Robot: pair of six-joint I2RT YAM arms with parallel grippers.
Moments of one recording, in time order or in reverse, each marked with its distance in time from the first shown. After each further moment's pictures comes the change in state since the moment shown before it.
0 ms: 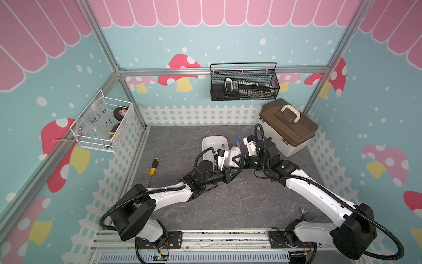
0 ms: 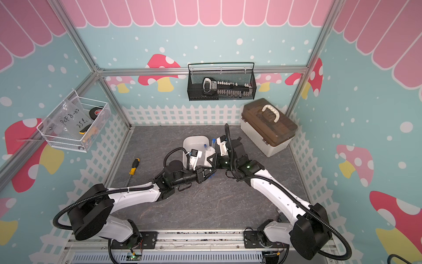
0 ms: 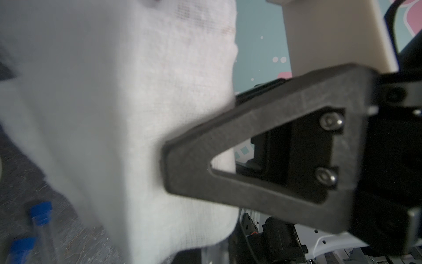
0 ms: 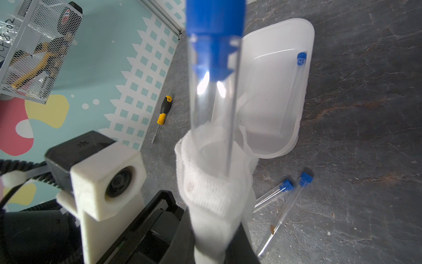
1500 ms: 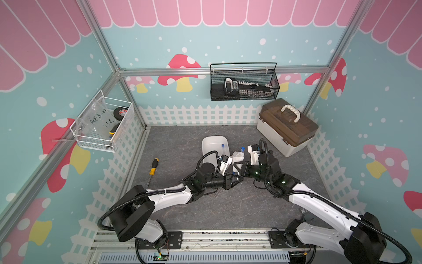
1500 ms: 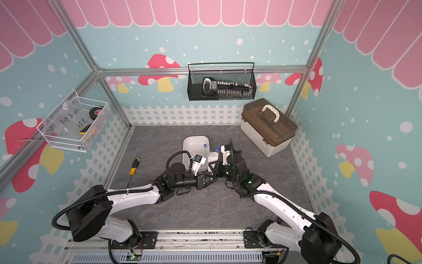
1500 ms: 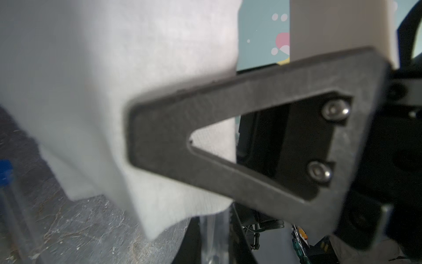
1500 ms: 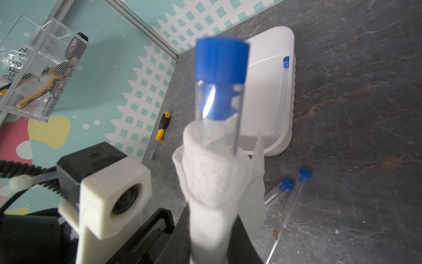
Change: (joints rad) left arm -0.023 -0.014 -0.021 -0.081 0.113 0.000; right arm 0.095 -0.134 -0.238 0.221 0.180 0.125
